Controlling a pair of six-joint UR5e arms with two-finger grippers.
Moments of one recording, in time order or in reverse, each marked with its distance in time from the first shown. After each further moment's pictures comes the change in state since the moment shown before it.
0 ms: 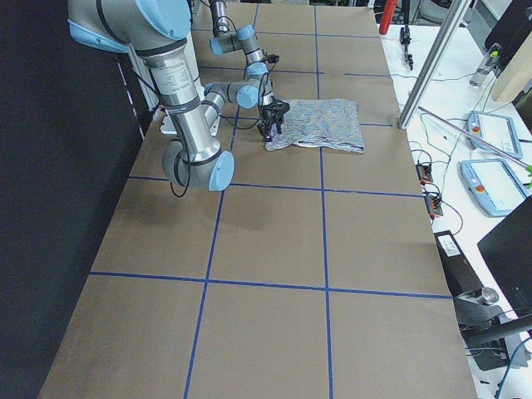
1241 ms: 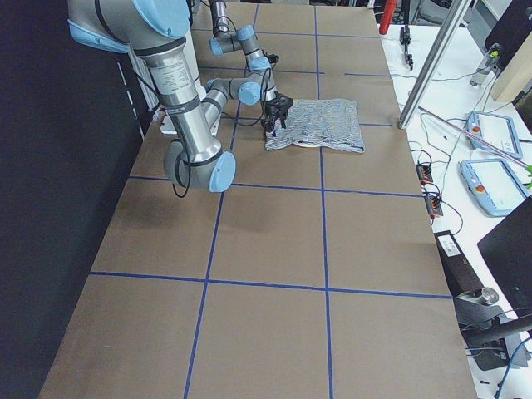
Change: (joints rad) left arm 0.001 0.000 0.001 0.000 0.000 0.000; right arm 0.033 -0.004 0.039 0.004 0.007 -0.004
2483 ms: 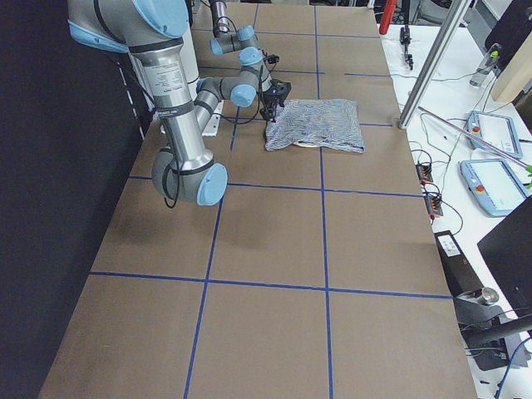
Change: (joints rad) left arm -0.001 -0.001 0.005 0.000 -0.002 0.000; right arm 0.015 -0.112 0.211 0.171 0.015 -0.193
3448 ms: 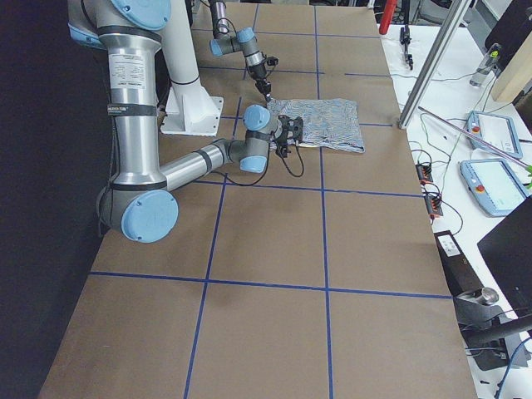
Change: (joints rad) left arm 0.004 0.002 0.014 0.000 -0.010 0.001; right arm 0.274 -0.434 -0.095 0.917 0.289 -0.357
